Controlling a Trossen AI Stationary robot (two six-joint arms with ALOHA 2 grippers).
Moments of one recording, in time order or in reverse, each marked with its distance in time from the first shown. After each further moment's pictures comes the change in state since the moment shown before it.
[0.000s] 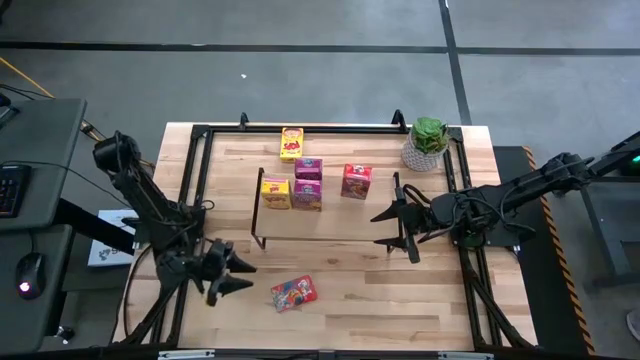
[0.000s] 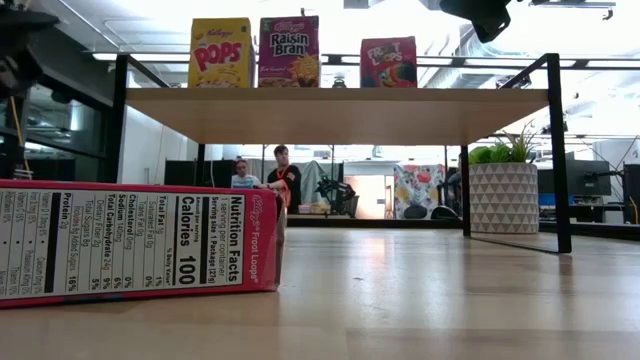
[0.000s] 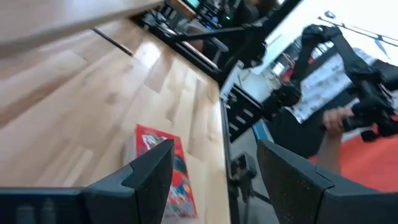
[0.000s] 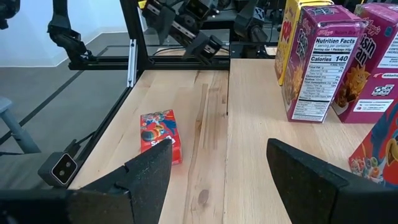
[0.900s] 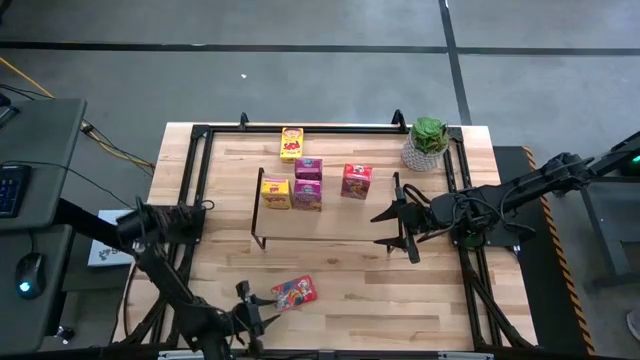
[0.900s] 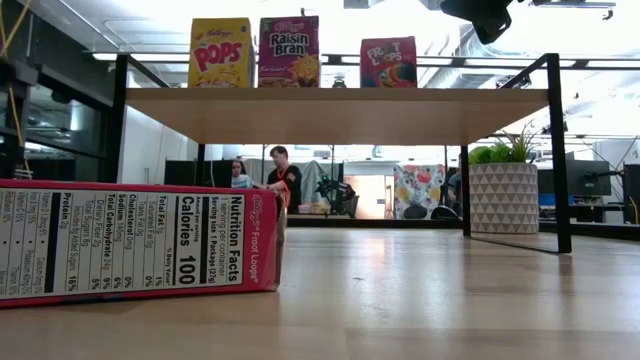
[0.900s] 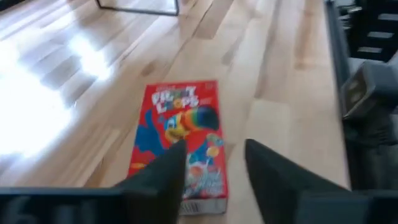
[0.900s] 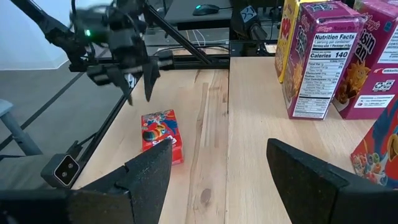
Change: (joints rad) left arm 0.003 0.799 0.851 -0.996 -0.146 -0.225; right arm 0.000 0.000 0.000 -0.004 0.001 0.021
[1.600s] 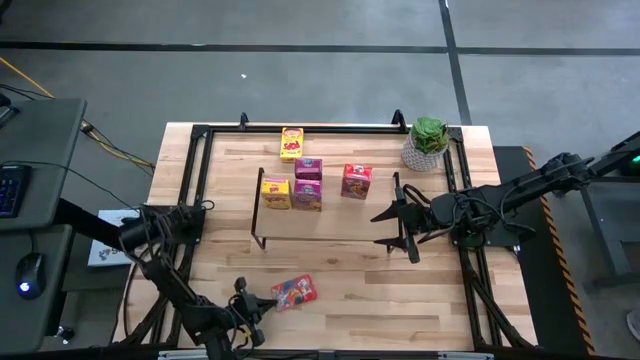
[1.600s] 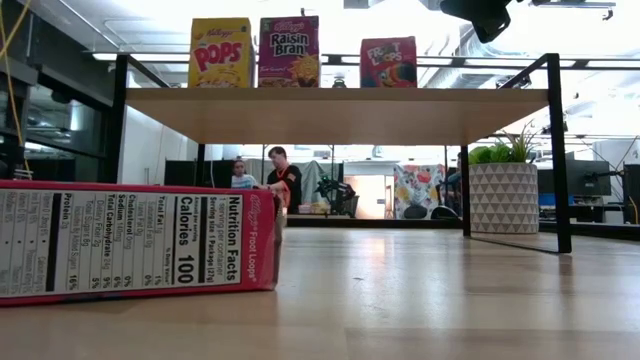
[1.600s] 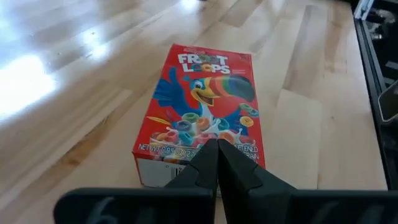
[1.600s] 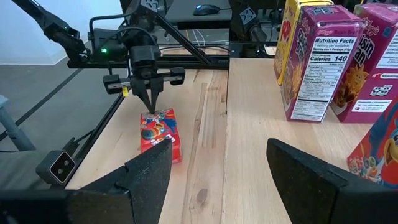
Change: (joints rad) left arm -0.015 0.064 -0.126 0.119 -0.039 -0.263; right arm 0.000 0.000 0.000 0.001 0.002 -0.029
